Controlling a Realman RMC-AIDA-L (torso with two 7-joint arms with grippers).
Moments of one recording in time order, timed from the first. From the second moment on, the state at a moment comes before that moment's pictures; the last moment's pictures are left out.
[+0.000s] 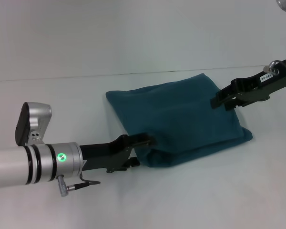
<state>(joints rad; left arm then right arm) -0.75 -2.17 0.78 0.37 2.01 1.13 -2.51 0.88 1.86 -0.83 -0.74 -2.45 -1.50 2.69</state>
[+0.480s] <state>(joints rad) -0.77 -2.17 0.79 0.33 2.01 1.07 -2.49 0.88 1.86 -0.83 -0.74 -2.45 -1.49 2.69</state>
